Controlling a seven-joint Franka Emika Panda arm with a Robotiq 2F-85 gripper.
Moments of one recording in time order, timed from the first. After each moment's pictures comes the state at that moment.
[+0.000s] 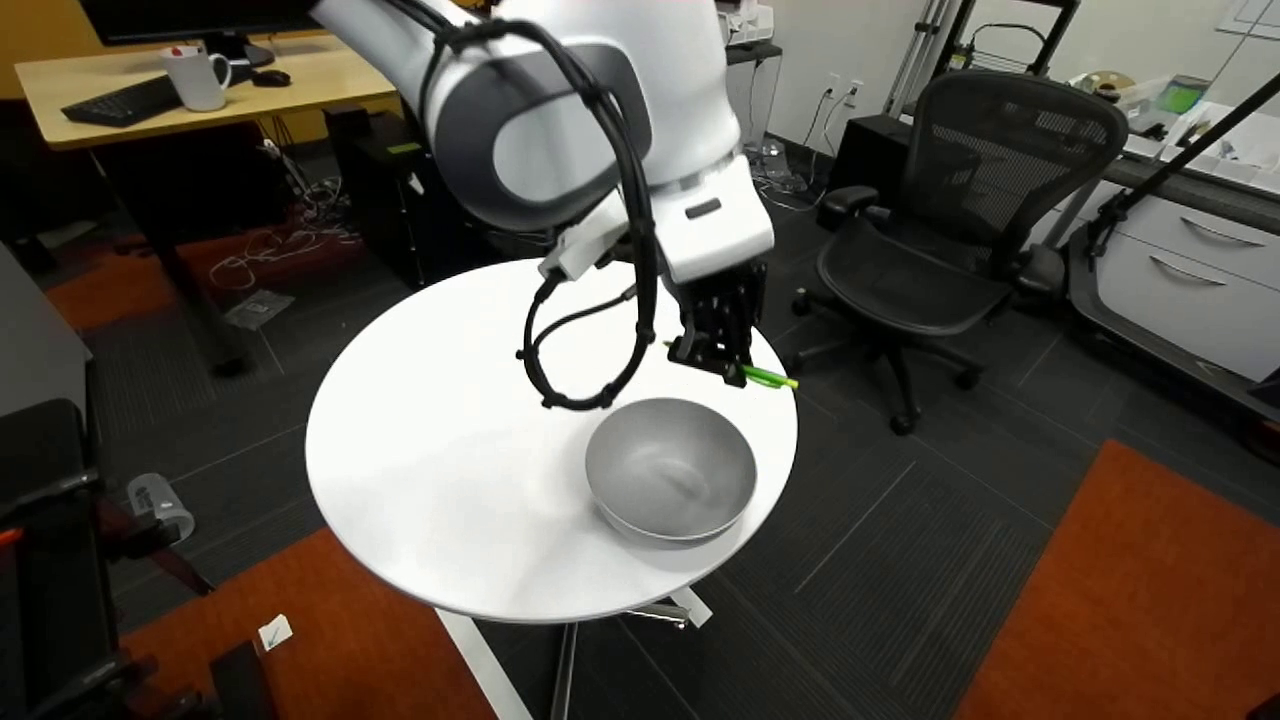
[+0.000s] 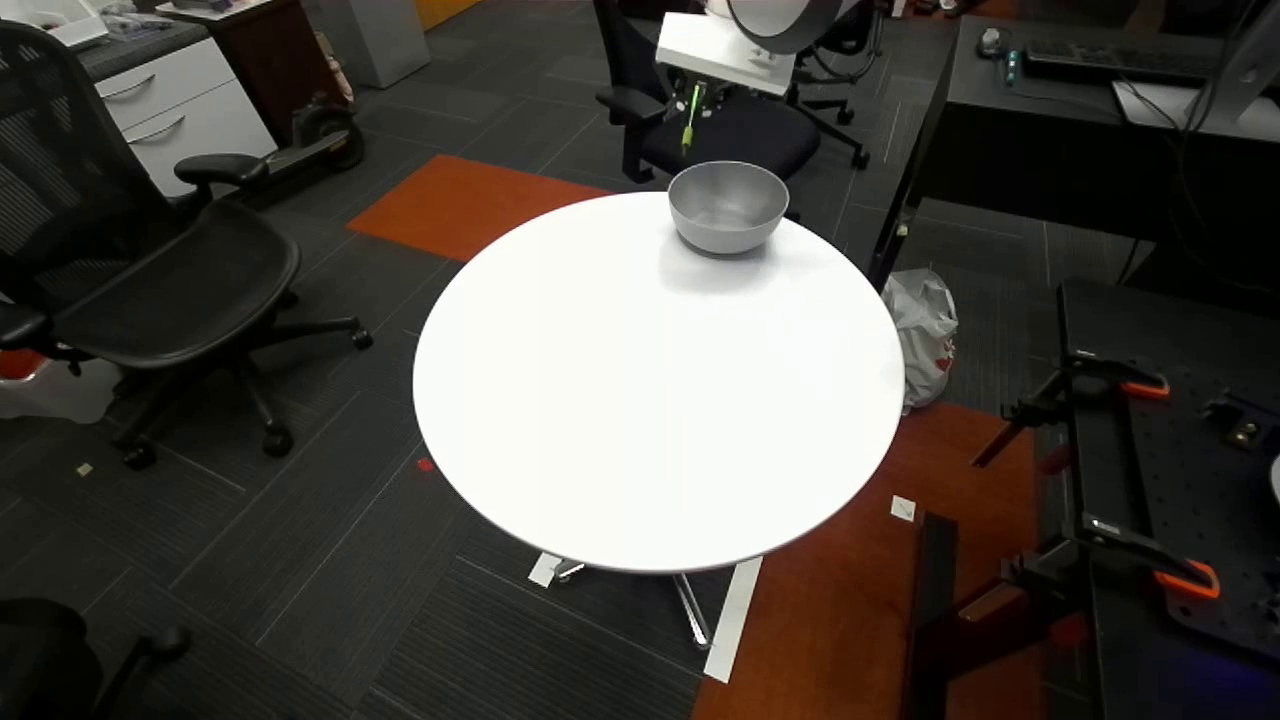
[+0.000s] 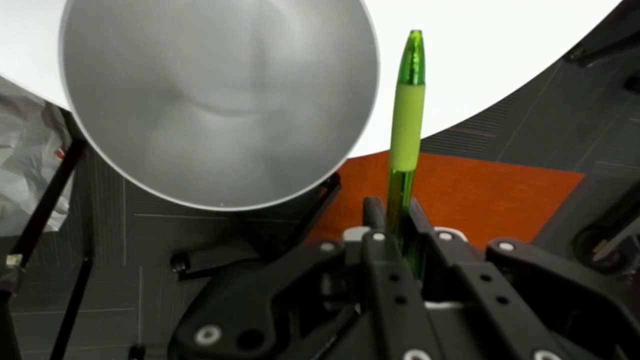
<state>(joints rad) -0.02 0.59 -0.34 -1.81 0.06 2.76 1.01</state>
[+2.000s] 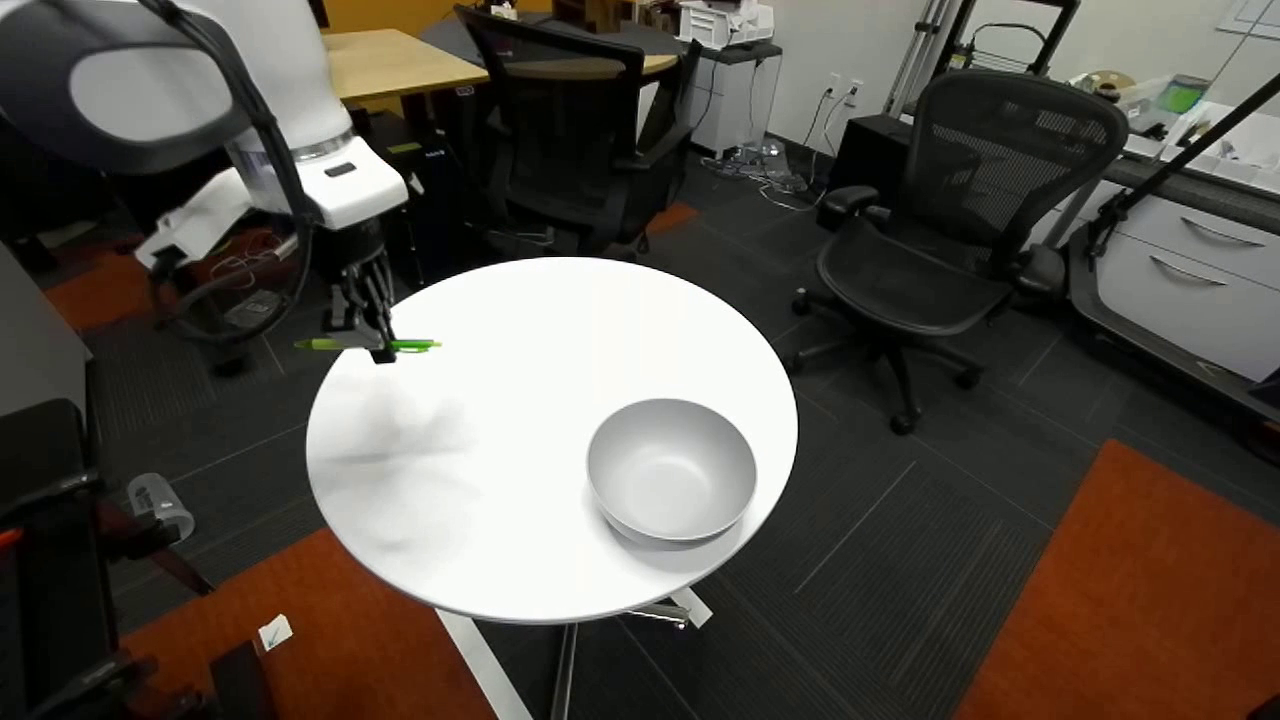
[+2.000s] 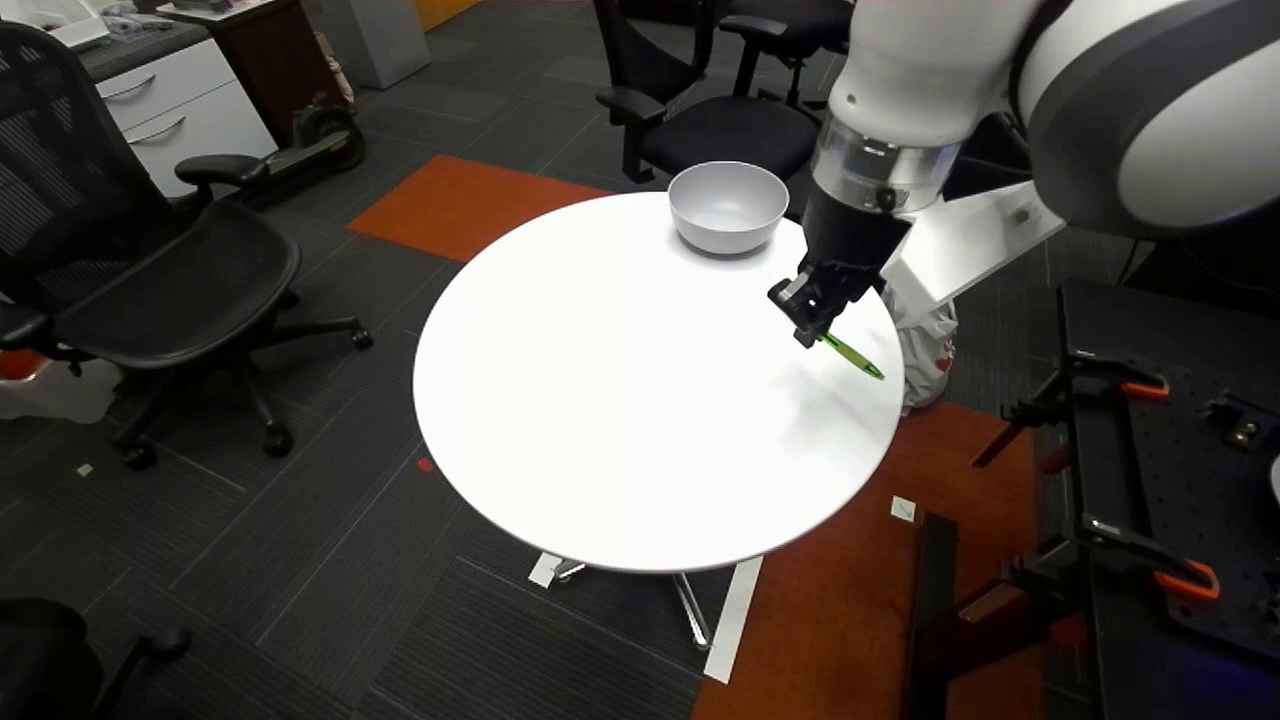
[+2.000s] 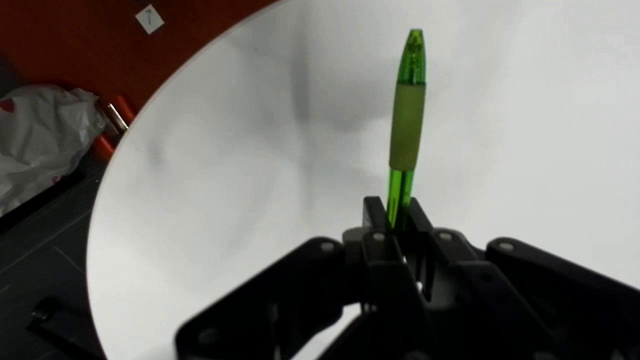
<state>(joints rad) 0.08 0.14 -0.03 -2.52 -0.14 2.72 0.75</state>
